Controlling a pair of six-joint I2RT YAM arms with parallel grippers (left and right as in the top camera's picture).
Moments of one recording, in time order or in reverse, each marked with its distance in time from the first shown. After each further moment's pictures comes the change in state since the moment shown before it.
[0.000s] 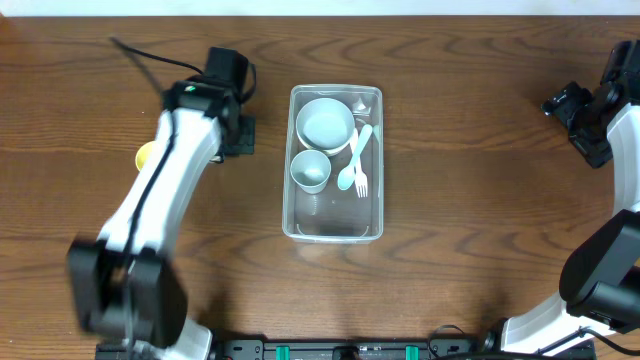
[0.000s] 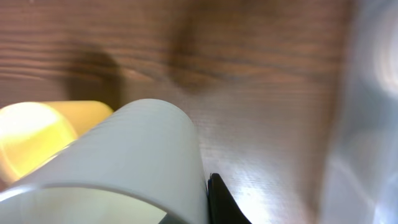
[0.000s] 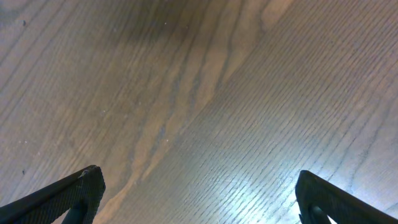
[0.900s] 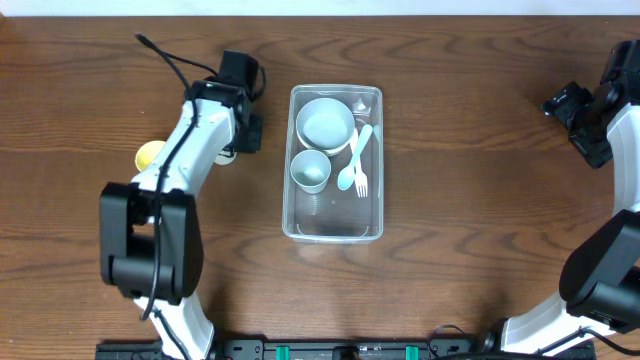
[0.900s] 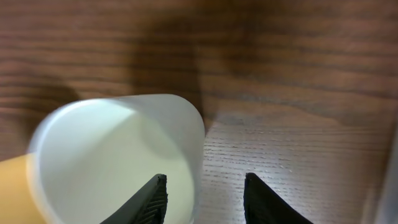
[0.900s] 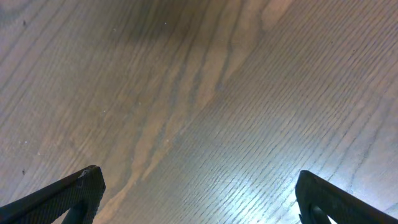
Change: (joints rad) left arm 0.010 0.242 -0.010 0.175 -0.023 0.035; right arm 0.000 0.000 0.000 0.000 0.000 0.000
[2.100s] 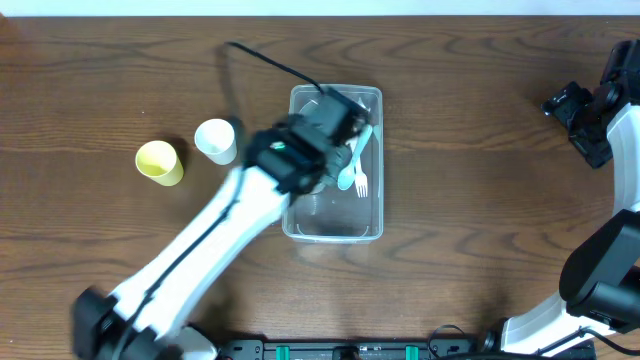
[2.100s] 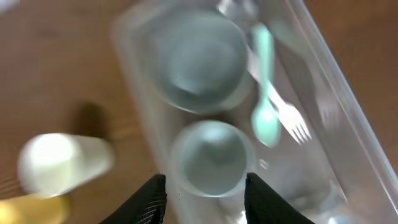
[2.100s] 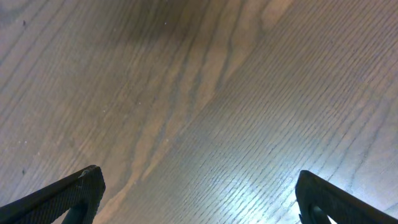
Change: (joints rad) left arm -0.463 -0.385 -0.007 -0.046 -0.096 0.000; right arm 0.000 0.000 0.000 0.000 0.000 0.000
